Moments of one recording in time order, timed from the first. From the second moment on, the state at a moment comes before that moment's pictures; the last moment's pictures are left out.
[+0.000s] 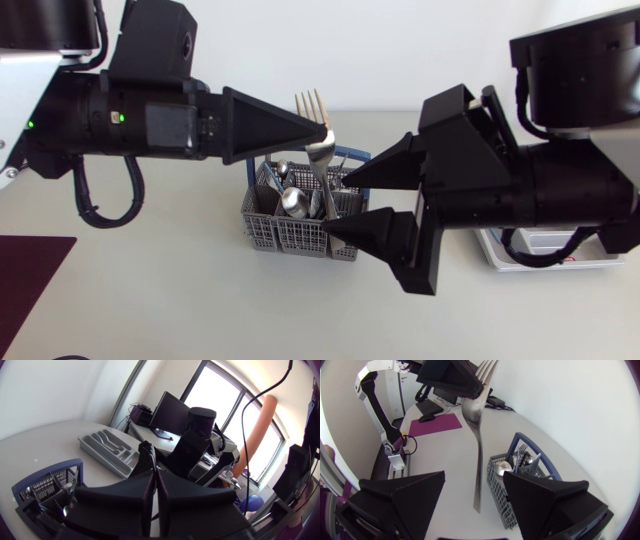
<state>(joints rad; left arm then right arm) -0.51 1.22 1.02 -0.11 0.93 -0.25 0.70 1.07 0.89 -0.36 -0.42 -0.26</state>
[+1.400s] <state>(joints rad) -0.25 1.28 1.16 -0.03 0.94 -0.35 0.62 1.07 0.91 -0.42 -0.43 -0.26</state>
